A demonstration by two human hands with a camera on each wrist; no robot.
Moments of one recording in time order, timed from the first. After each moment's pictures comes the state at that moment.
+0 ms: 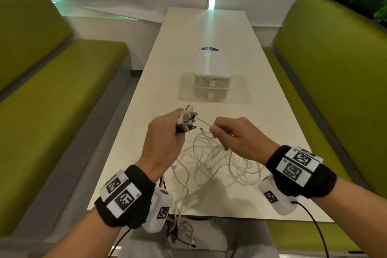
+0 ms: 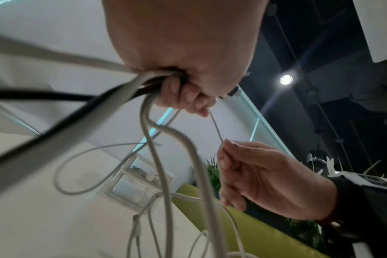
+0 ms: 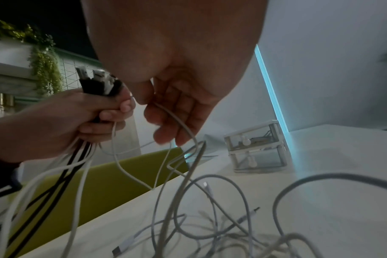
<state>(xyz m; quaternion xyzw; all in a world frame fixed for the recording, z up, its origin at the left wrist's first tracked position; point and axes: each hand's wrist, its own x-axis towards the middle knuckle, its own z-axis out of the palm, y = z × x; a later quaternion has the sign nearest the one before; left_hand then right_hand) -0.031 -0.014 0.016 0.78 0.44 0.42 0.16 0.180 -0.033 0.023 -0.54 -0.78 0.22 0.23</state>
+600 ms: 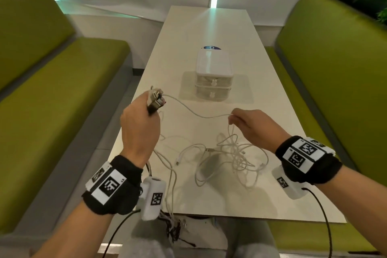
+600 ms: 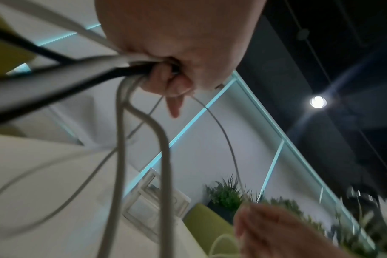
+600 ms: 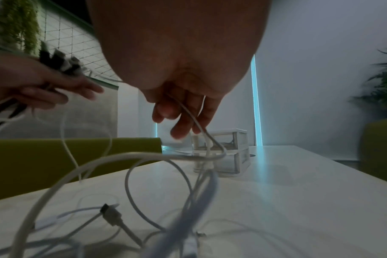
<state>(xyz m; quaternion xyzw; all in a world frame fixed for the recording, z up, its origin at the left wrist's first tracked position) -0.055 -0.002 0.036 0.65 0.56 0.48 0.17 0.215 -0.015 0.019 -0.61 -0.77 0.15 0.15</state>
